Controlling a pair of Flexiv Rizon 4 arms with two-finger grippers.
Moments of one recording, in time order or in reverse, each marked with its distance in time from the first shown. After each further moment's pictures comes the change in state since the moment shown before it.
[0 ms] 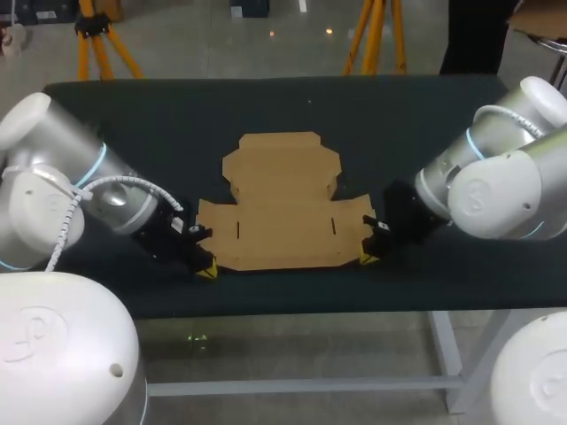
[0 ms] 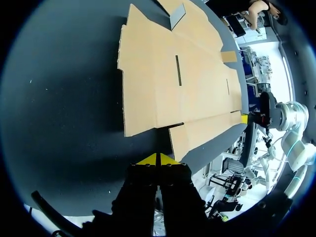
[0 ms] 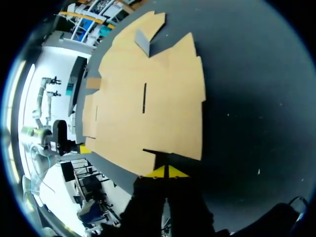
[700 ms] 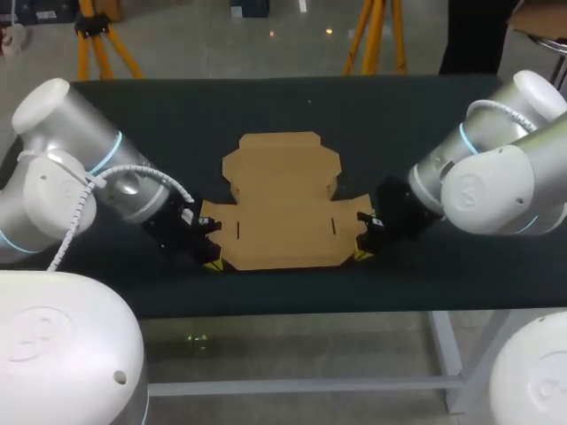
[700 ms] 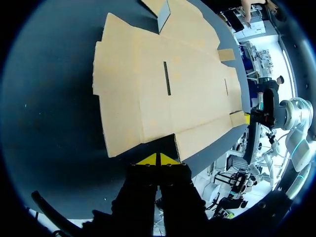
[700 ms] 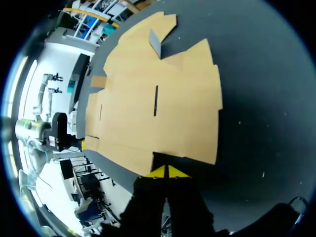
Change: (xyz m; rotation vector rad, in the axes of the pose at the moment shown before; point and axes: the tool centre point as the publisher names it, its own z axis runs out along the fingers) left arm 0.012 -0.015 0.000 -0.011 -0.034 0.043; right arm 0.012 0.005 -0.001 -0.002 -0.005 -0.029
